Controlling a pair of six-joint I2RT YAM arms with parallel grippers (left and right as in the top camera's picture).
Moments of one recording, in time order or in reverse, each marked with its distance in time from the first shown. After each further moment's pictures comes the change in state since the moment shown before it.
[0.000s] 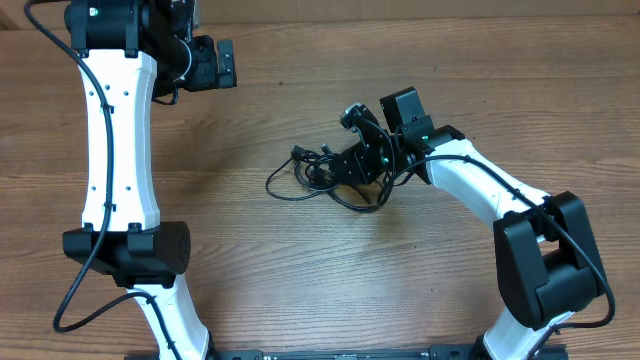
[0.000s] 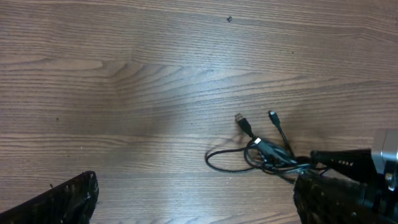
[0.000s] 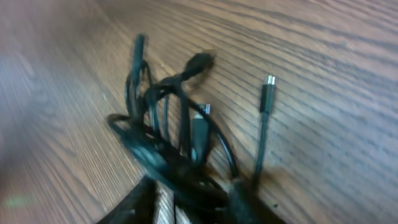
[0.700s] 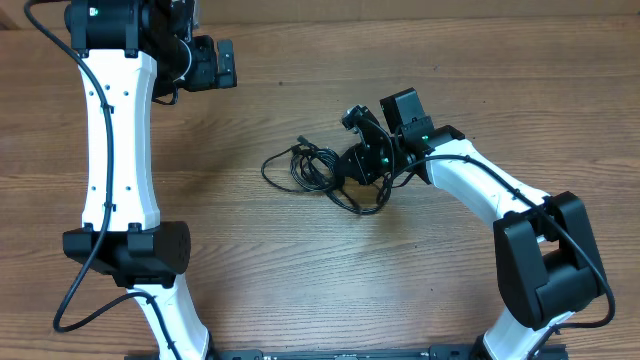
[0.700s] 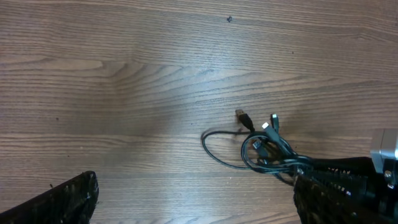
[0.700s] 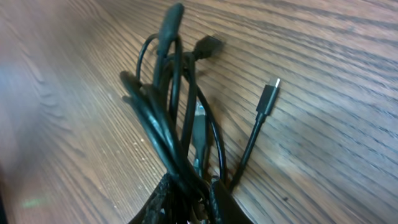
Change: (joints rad) left arm 0.000 0.000 0.000 0.000 0.000 0.000; right arm 0.000 0.000 0.000 -0.018 -0.014 0.048
